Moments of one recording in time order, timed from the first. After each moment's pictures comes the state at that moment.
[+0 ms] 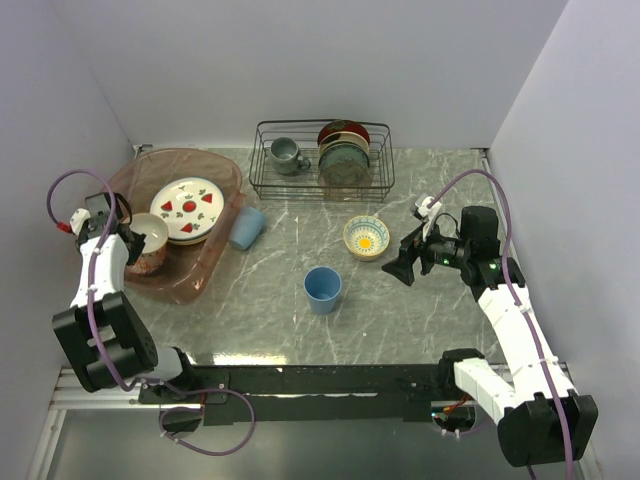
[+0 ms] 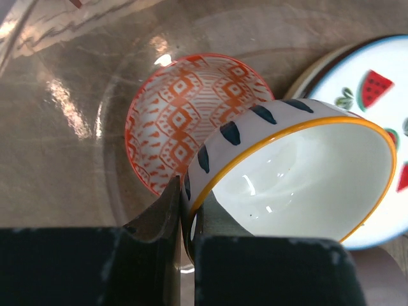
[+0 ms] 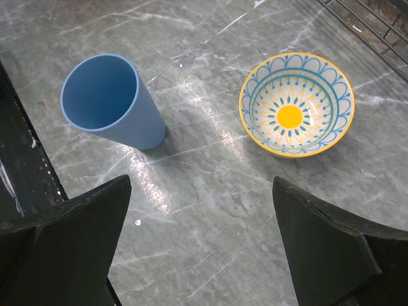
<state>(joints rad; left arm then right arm) 0.41 1.35 0.99 -0.59 -0.23 -0.78 0.06 0.92 0.81 -0.53 -0.83 -0.35</state>
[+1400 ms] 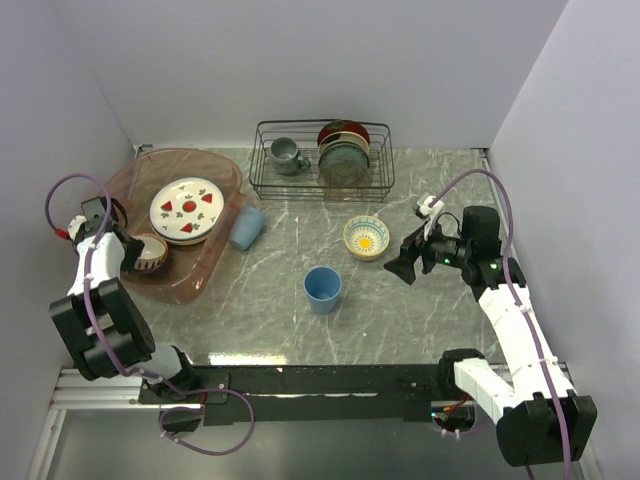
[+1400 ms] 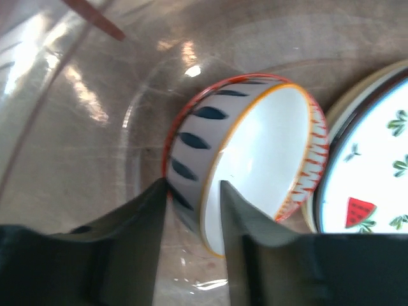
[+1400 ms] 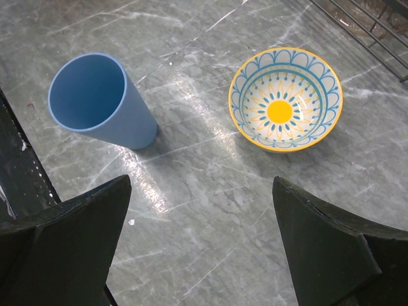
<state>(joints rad) 0.47 1.43 0.98 -0.58 -0.23 -0.75 0.05 0.92 0.81 -0.53 -0.81 -0.35</state>
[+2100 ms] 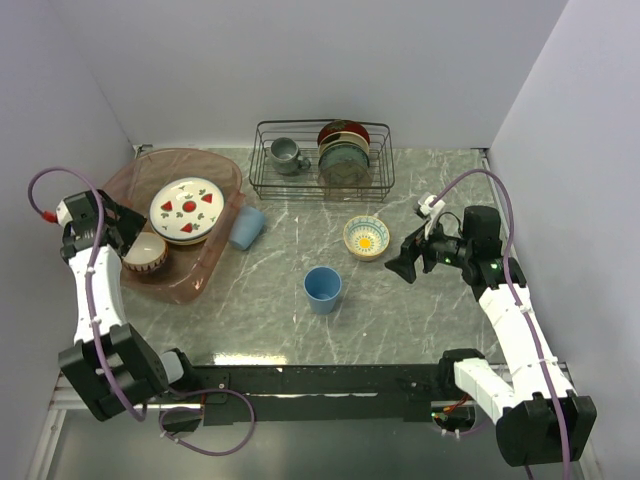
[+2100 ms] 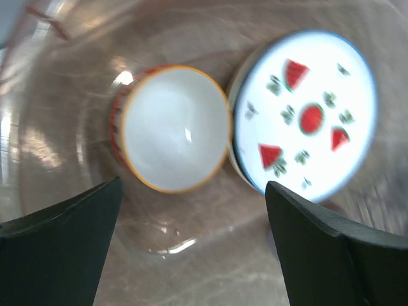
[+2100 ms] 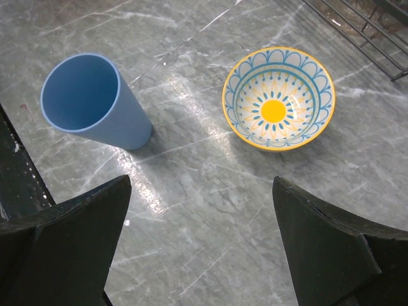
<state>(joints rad) 0.46 1.22 1.02 -0.61 -0.10 -0.69 0.05 0.92 0.81 -0.52 -0.79 -0.36</state>
